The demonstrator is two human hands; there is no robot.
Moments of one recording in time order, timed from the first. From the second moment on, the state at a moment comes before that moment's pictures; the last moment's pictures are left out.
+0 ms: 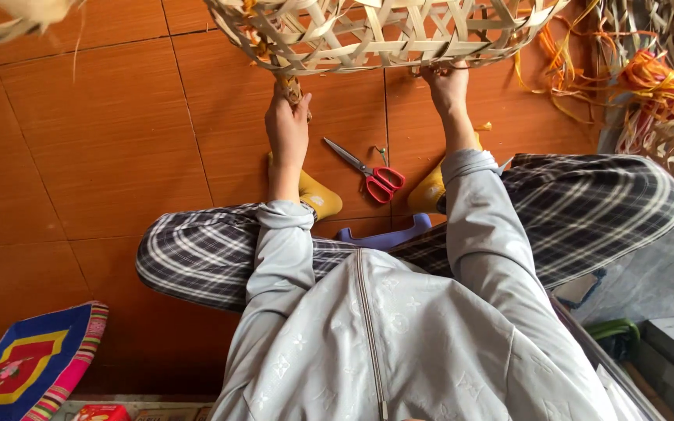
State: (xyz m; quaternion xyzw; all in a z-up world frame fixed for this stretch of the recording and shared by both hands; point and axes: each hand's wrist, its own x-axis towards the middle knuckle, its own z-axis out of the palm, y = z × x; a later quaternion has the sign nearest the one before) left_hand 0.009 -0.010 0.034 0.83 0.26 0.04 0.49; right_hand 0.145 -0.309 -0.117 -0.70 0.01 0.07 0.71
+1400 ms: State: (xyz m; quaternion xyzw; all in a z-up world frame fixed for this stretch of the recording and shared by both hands) left_hand -0.015 0.004 0.056 0.78 0.20 0.09 0.59; right_hand 0.107 -0.286 -0.229 -0.88 0.20 0.02 0.43
